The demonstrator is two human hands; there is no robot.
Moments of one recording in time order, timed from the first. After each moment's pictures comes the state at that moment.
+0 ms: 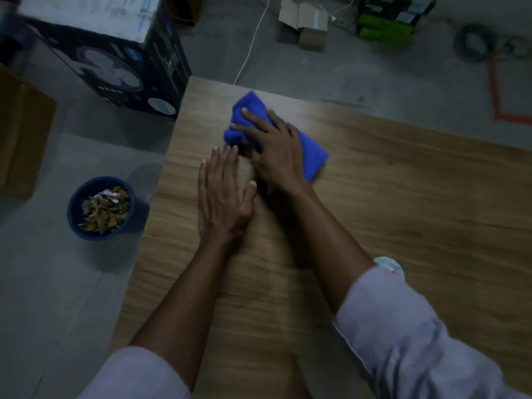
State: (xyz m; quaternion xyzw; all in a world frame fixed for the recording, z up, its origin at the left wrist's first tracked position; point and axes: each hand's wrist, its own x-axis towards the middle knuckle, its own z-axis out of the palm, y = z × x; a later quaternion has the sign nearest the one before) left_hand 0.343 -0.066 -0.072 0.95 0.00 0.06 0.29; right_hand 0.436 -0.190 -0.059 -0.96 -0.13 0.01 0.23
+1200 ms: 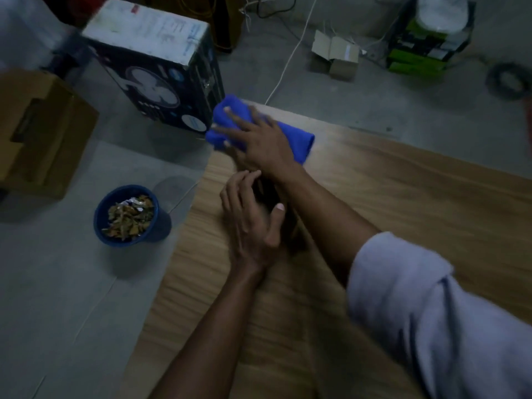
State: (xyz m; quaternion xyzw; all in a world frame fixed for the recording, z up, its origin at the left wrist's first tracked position) left_hand 0.338 -0.065 -0.065 0.87 0.07 0.18 0.46; right_hand 0.498 -0.108 -0.061 -0.95 -0.30 0.05 0.11
